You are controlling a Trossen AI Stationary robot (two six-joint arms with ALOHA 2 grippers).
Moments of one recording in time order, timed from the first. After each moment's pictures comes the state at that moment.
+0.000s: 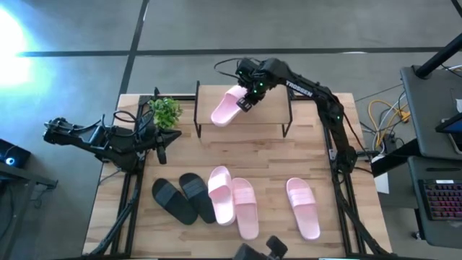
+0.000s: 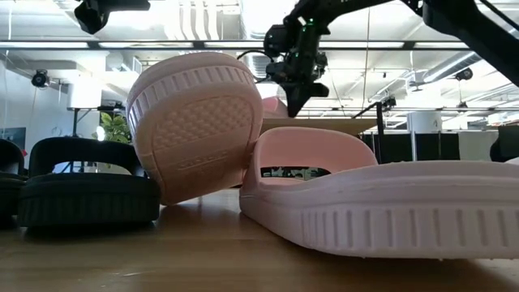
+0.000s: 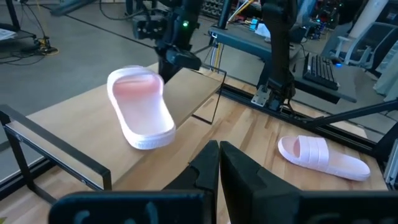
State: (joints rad) left arm -0.27 0.61 0.78 -0.44 -0.66 -0.41; right arm -0.54 2.14 2.22 -1.35 -0.03 0.18
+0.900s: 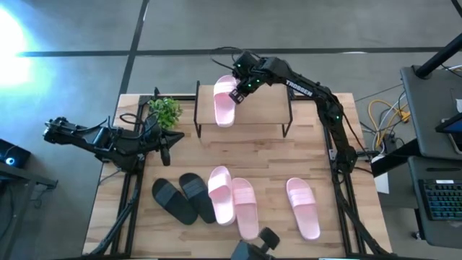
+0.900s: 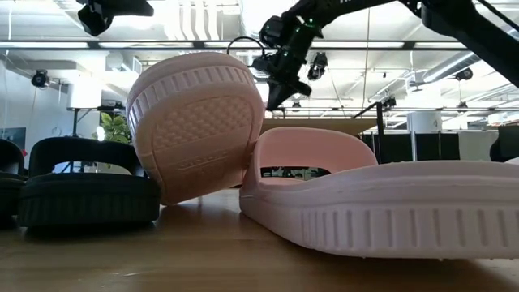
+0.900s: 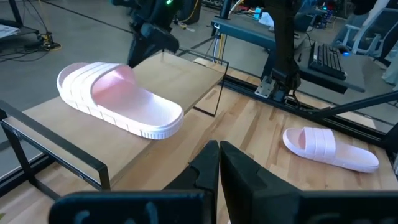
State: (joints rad) left arm -0.27 0.66 0.78 -0.43 -0.66 -0.41; right arm -0.54 2.14 2.26 -1.16 0.02 0.15
